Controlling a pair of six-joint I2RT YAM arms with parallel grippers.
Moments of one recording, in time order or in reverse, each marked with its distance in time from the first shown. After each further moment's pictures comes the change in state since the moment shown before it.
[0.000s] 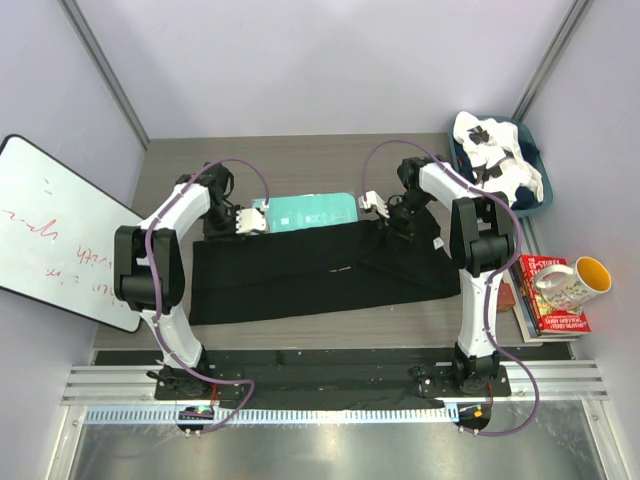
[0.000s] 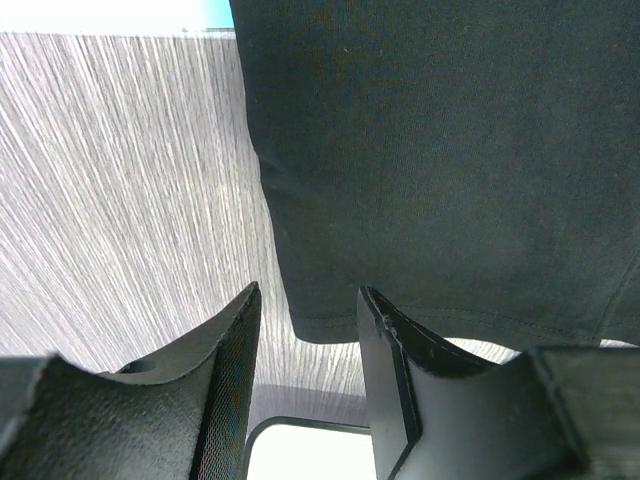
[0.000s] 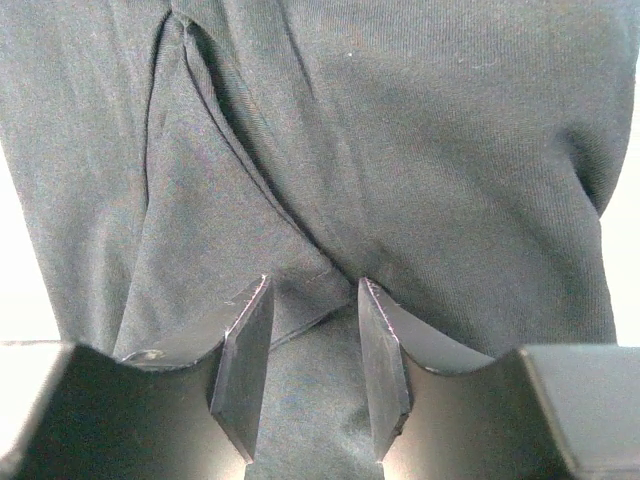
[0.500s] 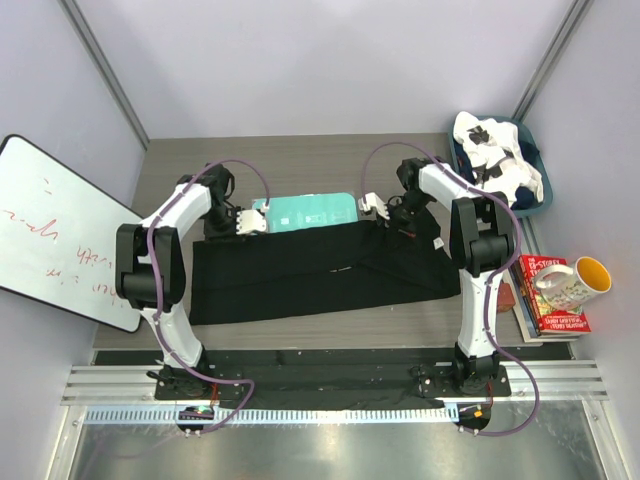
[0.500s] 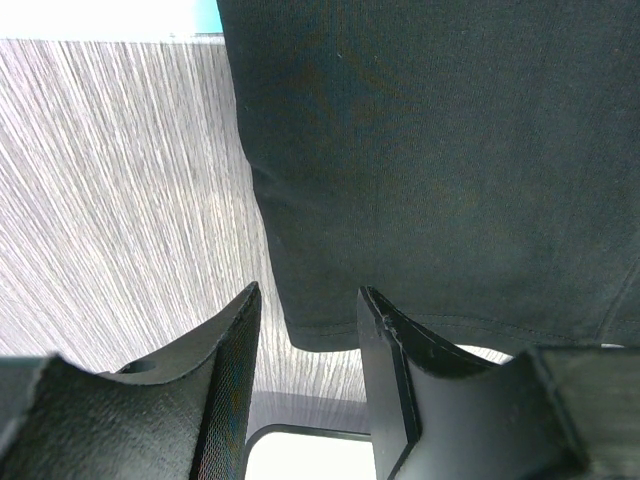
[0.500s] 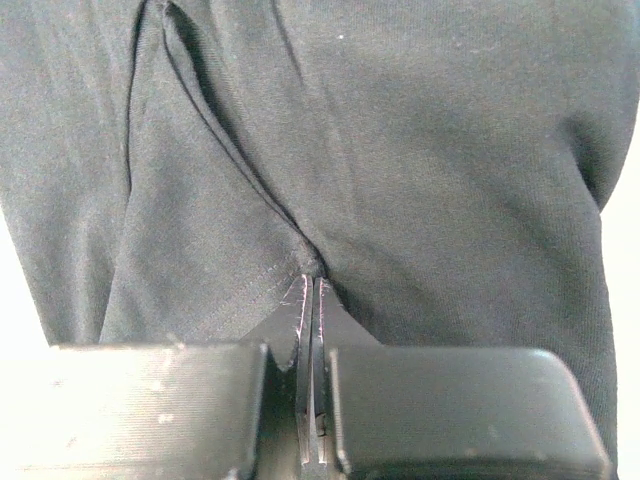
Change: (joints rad) left arm -0.001 0.017 0.000 0.000 0.000 0.000; right arm 0.002 0.000 -0.011 0.018 0.028 -0.005
